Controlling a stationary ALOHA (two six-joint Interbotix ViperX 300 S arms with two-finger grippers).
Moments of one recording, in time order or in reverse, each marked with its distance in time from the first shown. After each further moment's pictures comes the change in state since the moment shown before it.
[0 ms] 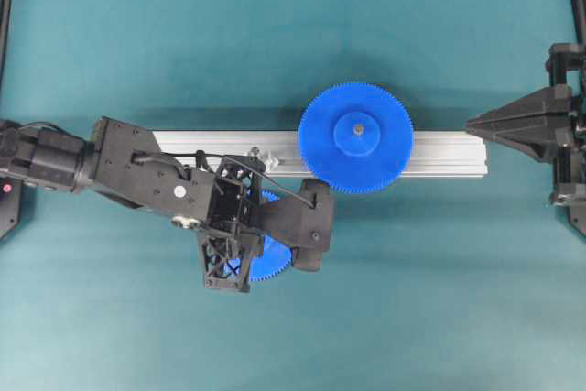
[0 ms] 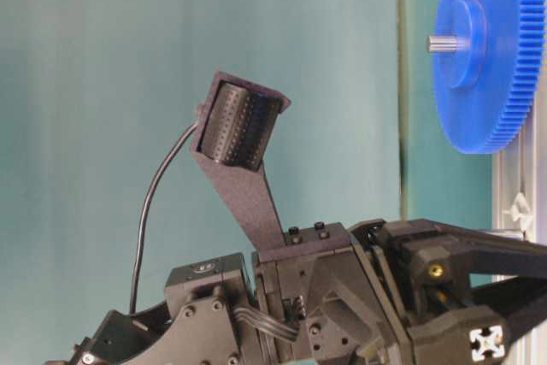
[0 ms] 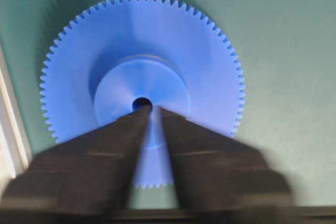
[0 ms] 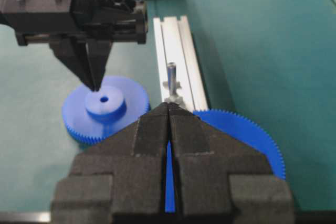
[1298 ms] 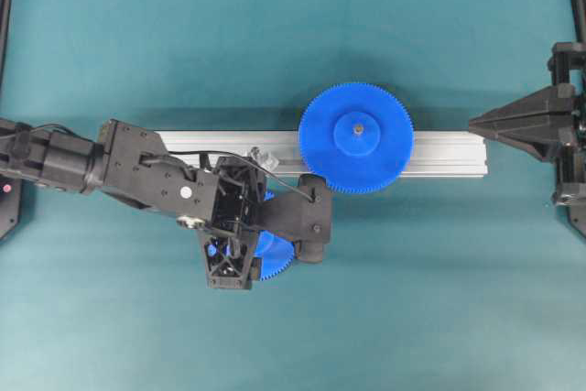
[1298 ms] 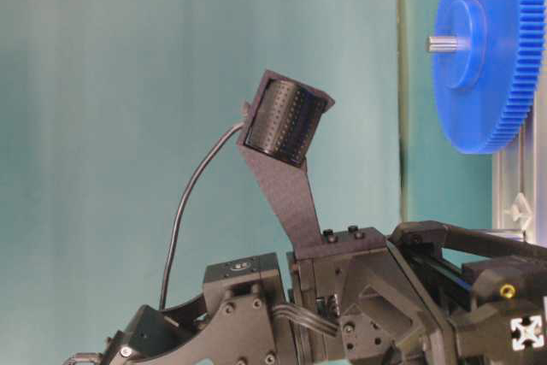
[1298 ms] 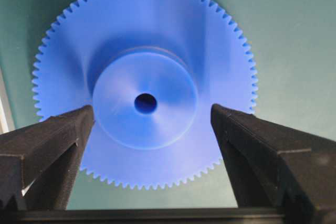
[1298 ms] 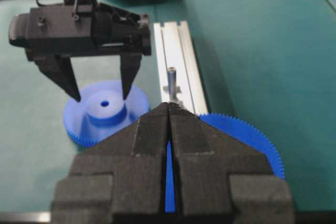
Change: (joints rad) left arm 0.008 0.028 0.015 0.000 -0.002 -0.066; right arm 0.000 -0.011 0.000 -0.002 0.000 0.000
